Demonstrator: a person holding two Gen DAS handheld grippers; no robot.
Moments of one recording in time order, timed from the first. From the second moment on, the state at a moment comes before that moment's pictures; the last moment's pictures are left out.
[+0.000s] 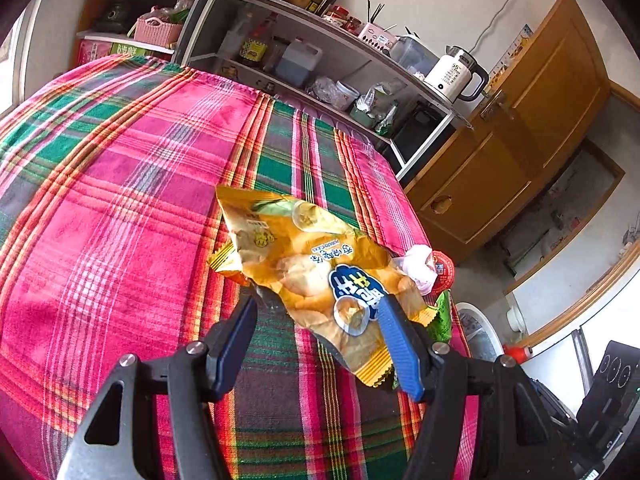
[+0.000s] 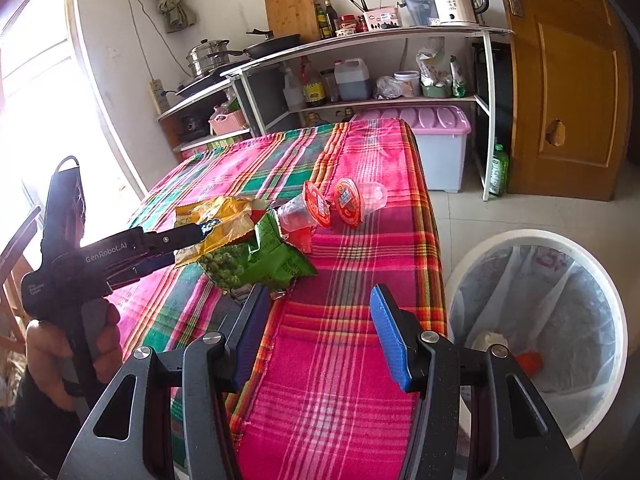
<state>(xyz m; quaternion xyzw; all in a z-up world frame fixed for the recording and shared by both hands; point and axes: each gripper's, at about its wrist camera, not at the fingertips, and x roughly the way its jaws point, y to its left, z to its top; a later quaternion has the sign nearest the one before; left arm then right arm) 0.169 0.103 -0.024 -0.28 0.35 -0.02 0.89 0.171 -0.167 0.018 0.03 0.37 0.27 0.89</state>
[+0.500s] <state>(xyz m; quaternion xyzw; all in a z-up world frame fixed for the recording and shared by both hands) 0.166 0.107 -0.011 -0.26 0.32 -0.02 0.91 0.174 -0.153 0.021 0.02 0.37 0.28 0.89</state>
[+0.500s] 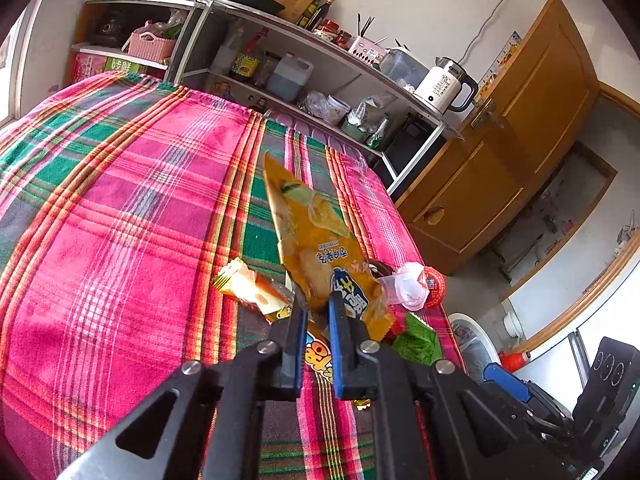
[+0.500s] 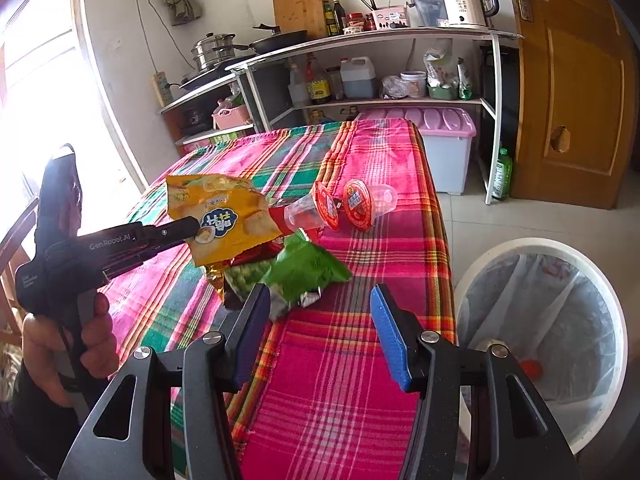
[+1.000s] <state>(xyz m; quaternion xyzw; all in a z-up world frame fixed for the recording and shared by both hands) 0.132 0.116 0.007 -0.22 0.29 -0.02 0.93 0.212 -0.124 0.000 0.09 0.46 0.26 0.84</state>
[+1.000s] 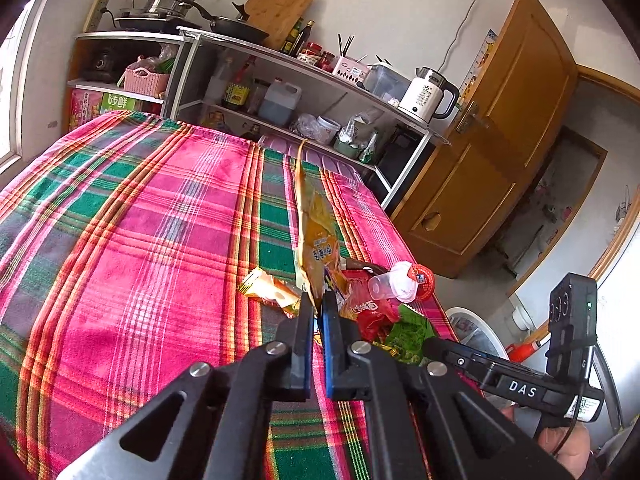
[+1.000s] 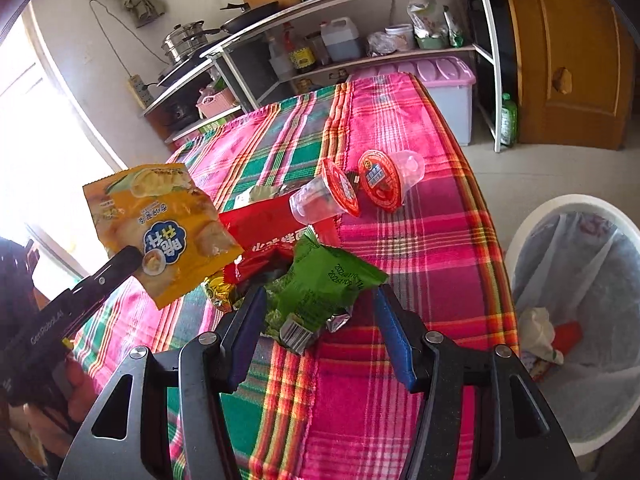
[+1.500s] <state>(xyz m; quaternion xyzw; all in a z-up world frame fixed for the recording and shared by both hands) 0.126 0.115 0.003 -0.22 0.29 -0.03 0.93 0.213 -0.109 -0.003 0.07 0.46 0.23 0.86</state>
